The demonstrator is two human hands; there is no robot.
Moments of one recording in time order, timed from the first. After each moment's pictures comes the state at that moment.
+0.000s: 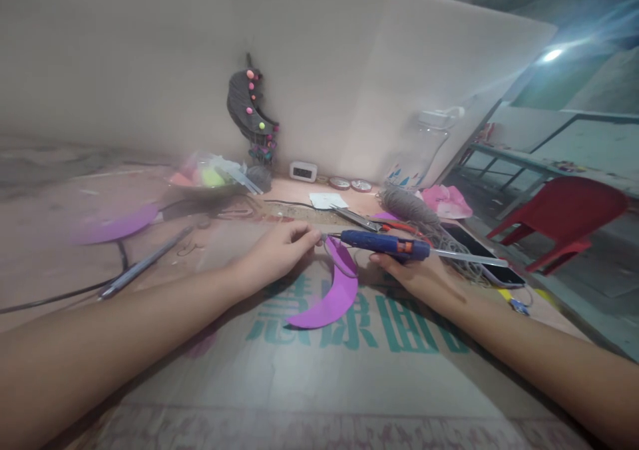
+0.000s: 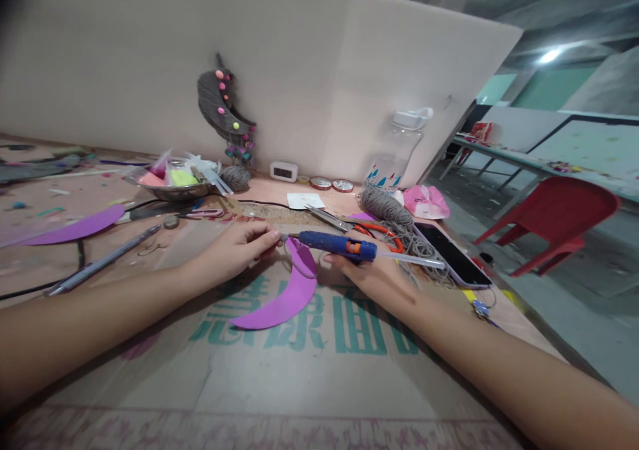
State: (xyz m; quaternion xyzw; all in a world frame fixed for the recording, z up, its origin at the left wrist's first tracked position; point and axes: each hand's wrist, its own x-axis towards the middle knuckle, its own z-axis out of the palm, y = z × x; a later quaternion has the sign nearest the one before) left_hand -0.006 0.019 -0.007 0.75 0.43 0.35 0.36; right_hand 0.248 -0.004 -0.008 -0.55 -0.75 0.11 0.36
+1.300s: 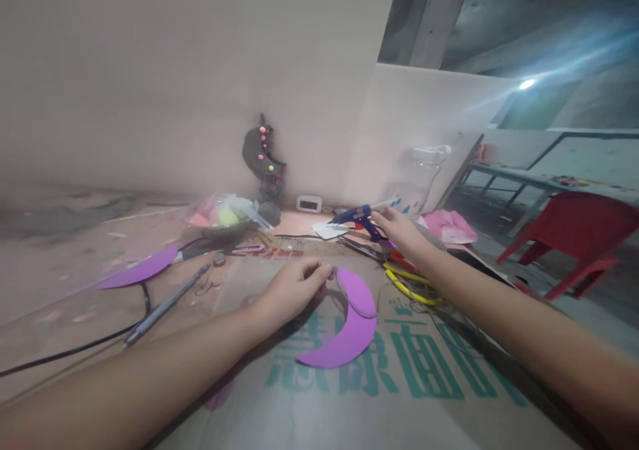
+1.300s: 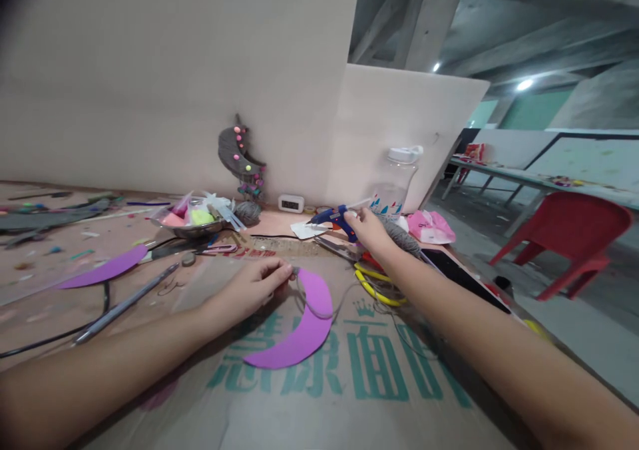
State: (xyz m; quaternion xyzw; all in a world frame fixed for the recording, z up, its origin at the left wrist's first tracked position) left_hand -0.003 0.020 -0.014 0.71 0.42 0.36 0.43; right_hand 0.247 0.119 0.023 -0.63 -0.66 0.14 0.39
